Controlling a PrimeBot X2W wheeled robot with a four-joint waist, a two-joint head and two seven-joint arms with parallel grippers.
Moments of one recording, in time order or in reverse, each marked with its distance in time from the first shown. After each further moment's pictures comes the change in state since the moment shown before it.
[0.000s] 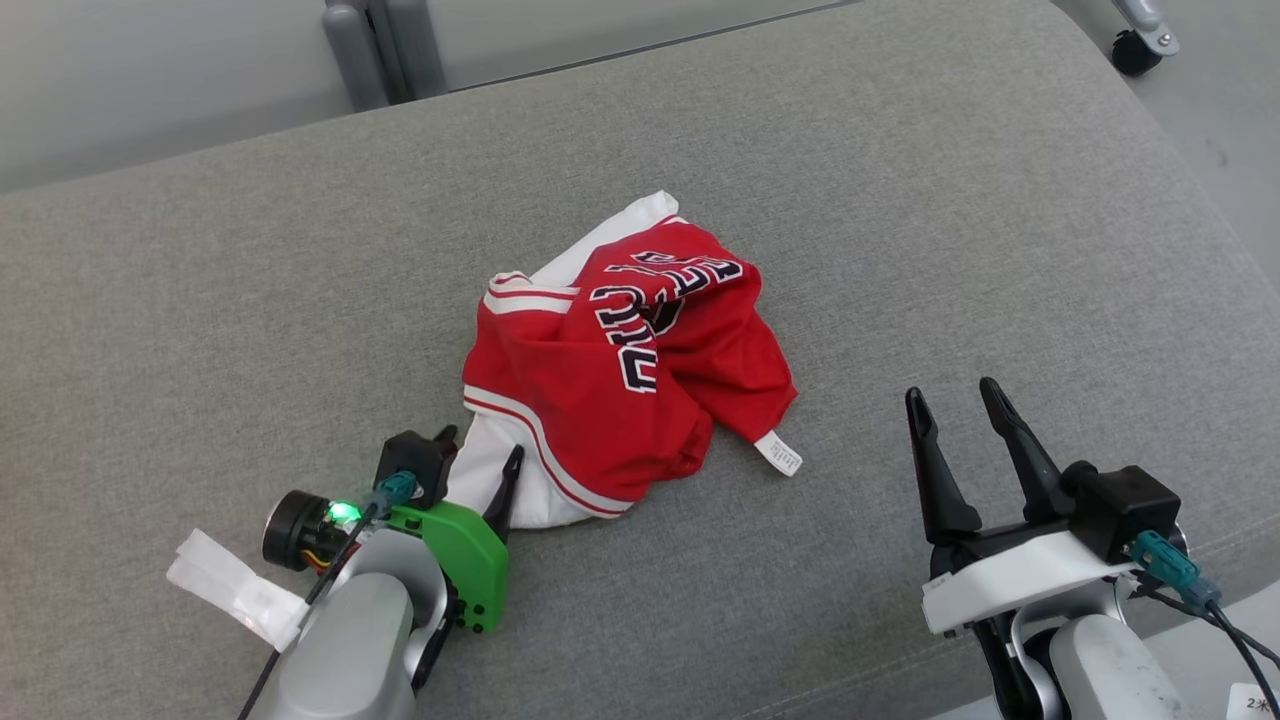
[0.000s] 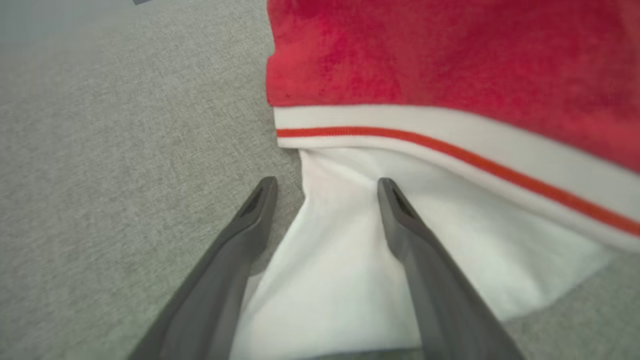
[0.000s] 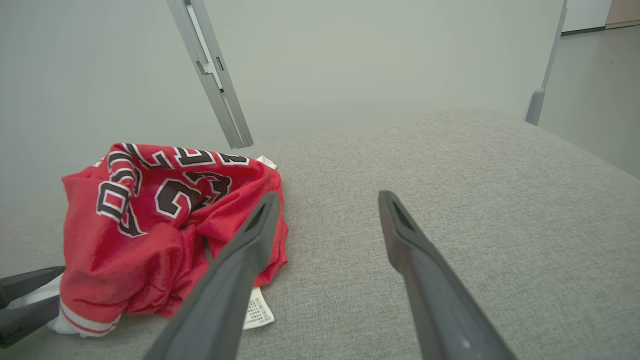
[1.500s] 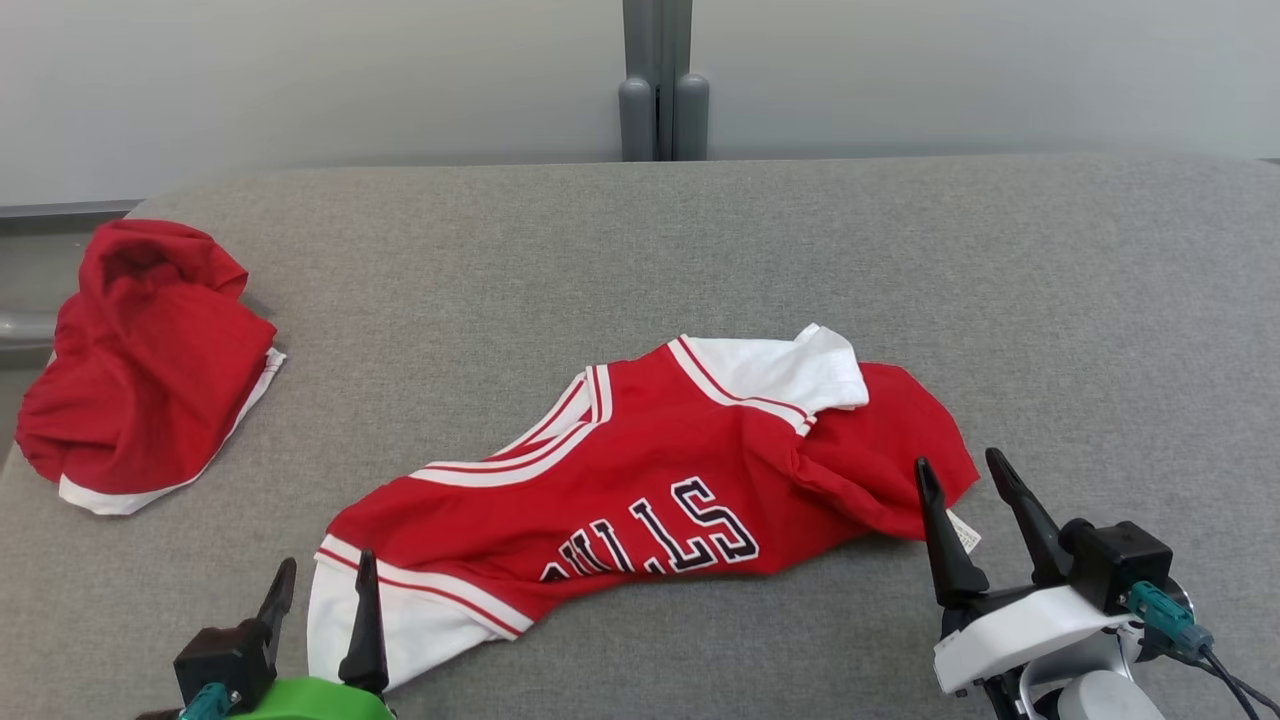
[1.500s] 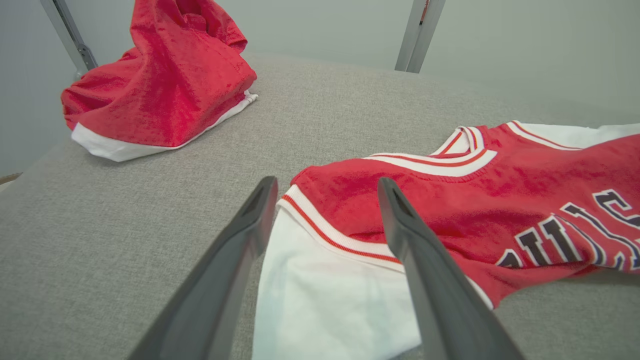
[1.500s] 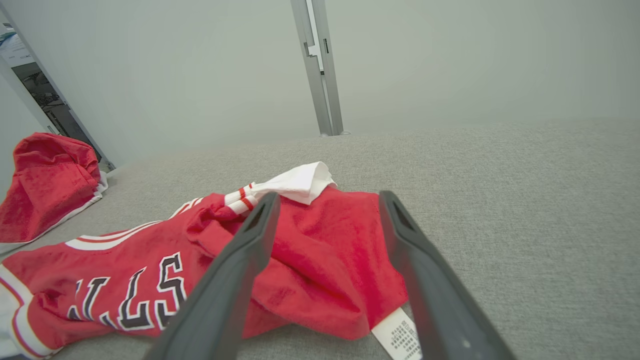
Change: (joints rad) left arm 0.544 0.142 0.166 -0.646 -0.255 0.228 -0.022; right arm 0.077 -0.013 -0.002 0.049 0.002 0.000 0.000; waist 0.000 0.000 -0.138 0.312
